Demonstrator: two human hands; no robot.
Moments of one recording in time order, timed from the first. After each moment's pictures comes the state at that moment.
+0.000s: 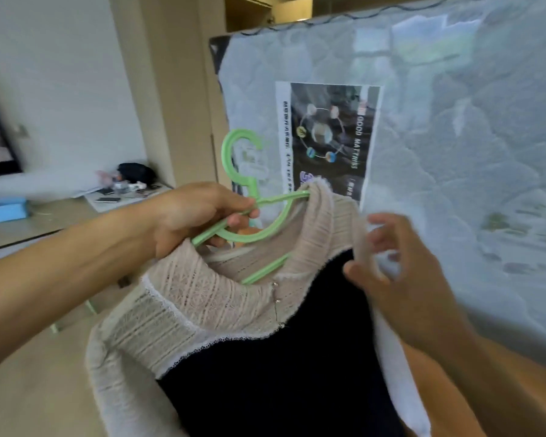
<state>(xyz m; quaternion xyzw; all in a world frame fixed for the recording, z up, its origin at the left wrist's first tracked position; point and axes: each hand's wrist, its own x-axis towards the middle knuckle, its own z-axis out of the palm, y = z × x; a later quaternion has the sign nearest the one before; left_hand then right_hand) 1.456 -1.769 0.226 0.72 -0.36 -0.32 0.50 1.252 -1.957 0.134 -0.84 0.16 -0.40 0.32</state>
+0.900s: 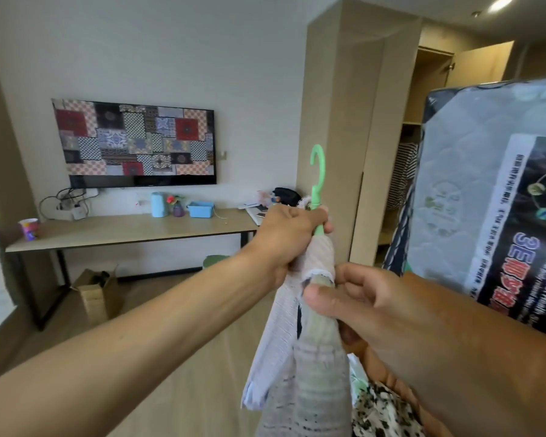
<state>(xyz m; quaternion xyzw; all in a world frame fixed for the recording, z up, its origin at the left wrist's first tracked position) 1.540 -1.436 0.225 0.66 -0.17 -0.06 0.73 1.416 -1.542 0.204 -0.77 -0.07 -0.04 0.63</state>
